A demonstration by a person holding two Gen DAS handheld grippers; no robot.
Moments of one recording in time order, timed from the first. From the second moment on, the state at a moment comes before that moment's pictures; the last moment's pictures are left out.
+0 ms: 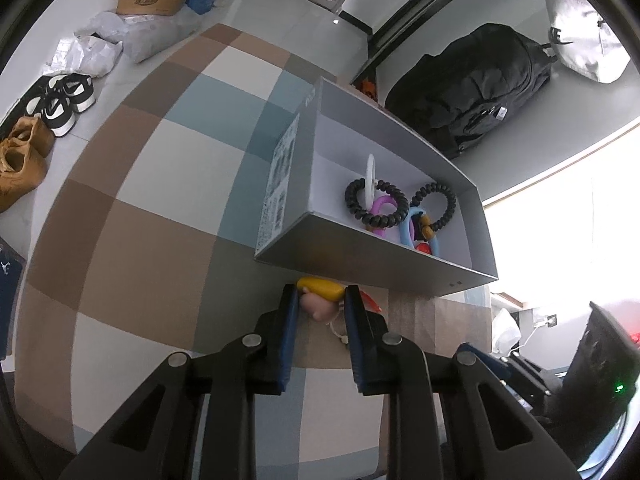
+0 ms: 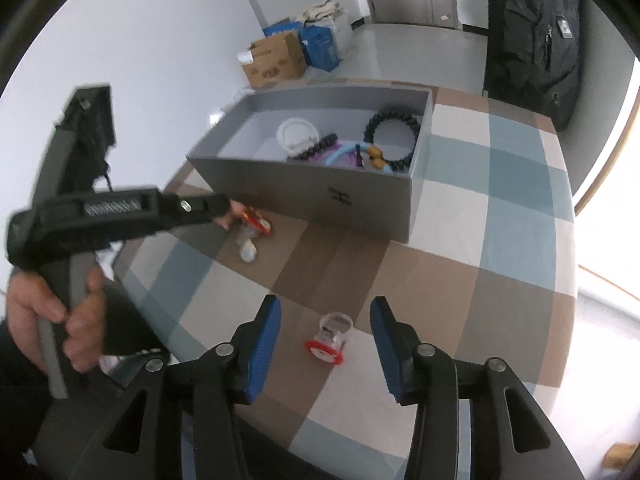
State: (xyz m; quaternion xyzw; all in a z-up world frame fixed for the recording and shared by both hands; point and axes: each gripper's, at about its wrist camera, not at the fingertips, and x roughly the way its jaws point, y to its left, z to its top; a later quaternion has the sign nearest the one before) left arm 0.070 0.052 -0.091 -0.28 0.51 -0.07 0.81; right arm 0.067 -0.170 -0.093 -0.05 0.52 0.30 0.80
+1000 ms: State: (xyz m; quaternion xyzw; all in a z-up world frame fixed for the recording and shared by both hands) left arm 0.054 0.048 -0.037 -0.24 0.44 -0.09 0.86; right arm 0.068 -0.142 -0.054 -0.01 0.46 0.33 0.82
